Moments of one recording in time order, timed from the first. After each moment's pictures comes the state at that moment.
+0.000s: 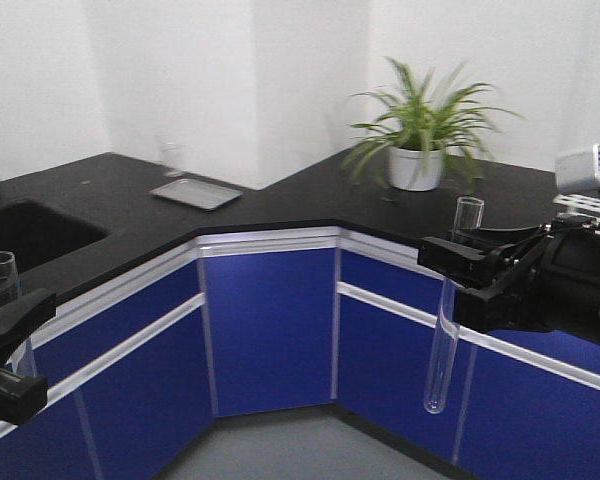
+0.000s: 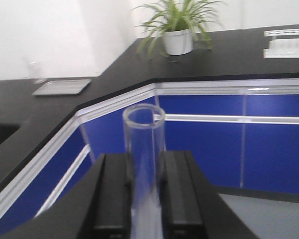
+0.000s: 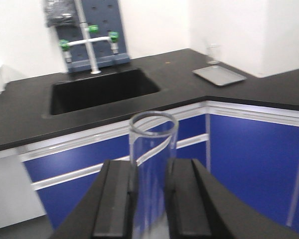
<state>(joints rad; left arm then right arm) -0.33 0.92 -0.78 0.33 0.11 -0.28 0.22 1.16 -1.00 -1.77 -0.46 1.84</state>
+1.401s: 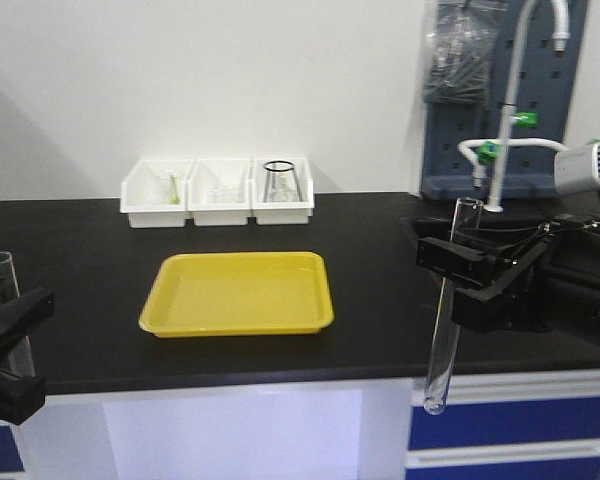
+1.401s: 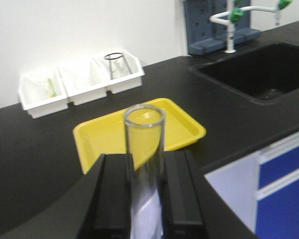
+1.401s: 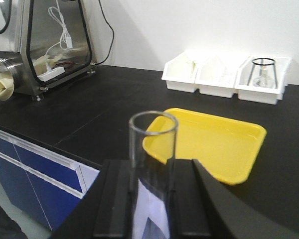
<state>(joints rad) -0.33 0.92 -0.78 0.33 0.11 -0.28 0.22 1.16 -1.00 -1.77 -0.46 1.84</state>
